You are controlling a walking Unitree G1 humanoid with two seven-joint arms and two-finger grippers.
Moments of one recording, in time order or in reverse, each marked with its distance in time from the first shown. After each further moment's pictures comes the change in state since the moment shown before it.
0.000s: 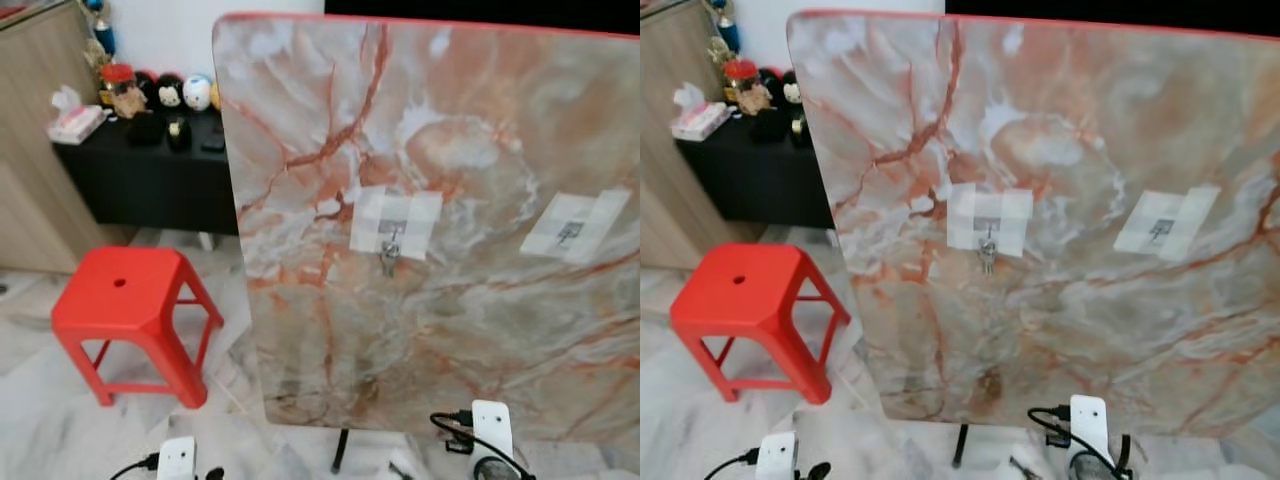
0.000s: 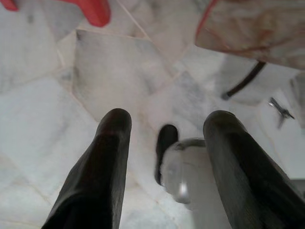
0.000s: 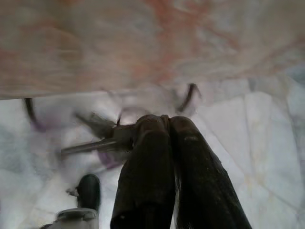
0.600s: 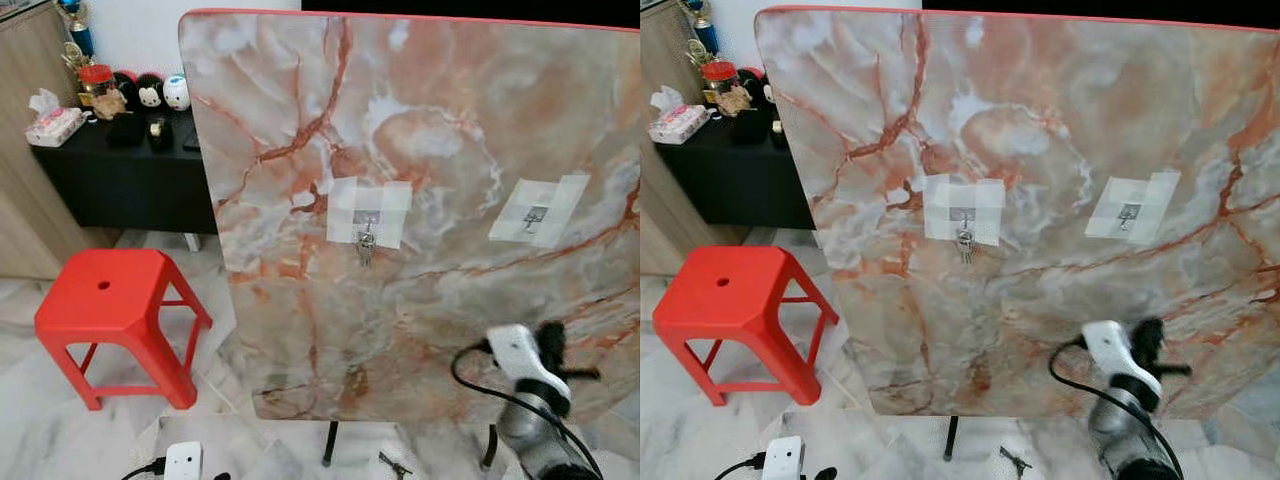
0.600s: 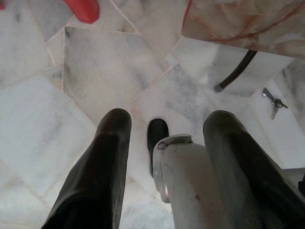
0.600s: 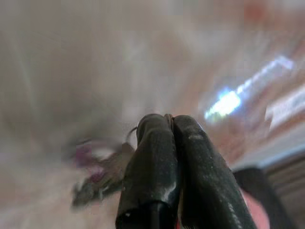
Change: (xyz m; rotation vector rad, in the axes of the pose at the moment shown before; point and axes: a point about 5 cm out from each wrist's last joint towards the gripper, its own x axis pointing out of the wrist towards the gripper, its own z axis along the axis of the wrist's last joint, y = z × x) left arm -0.001 0.001 -0.002 0.008 0.005 0.002; right arm -0.022 -0.026 0.132 -0.501 -0.813 -0.583
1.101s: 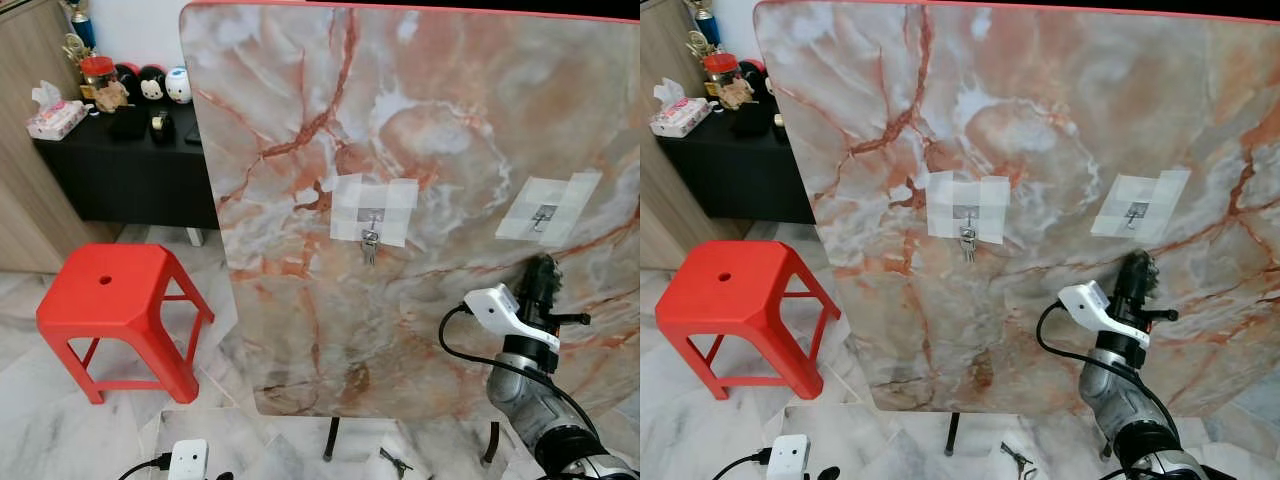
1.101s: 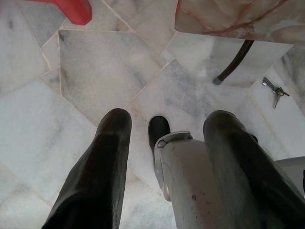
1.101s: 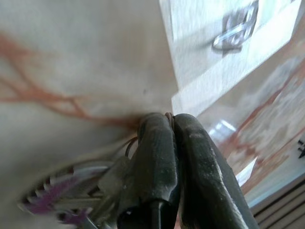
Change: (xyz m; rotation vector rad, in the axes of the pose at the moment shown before) left arm 0.001 -0.004 0.002 0.065 -0.001 -0.027; right arm 0.021 -0.017 0.046 -0.112 -0.286 -0.183
